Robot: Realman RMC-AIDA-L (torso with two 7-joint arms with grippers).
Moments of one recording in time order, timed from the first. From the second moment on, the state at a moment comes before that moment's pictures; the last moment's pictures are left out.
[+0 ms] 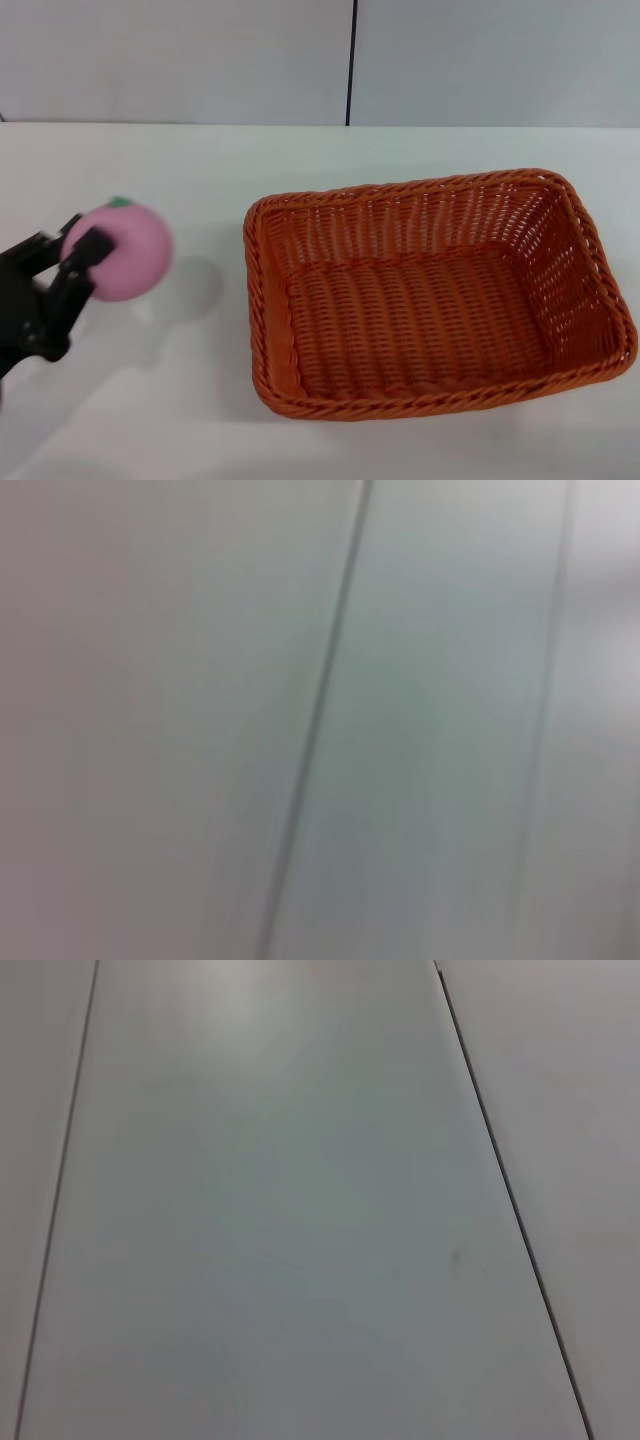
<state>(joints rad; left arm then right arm) -0.23 -2.06 -0.26 0.23 -0.82 -1.98 2.41 0.24 2.08 -1.18 0.00 -0.23 -1.93 0.40</state>
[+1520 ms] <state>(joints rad) -0.36 -2.06 -0.14 -0.27 -0.71 -1.56 2.70 0.23 2.08 -0.96 0.03 -0.22 -1.77 0.60</state>
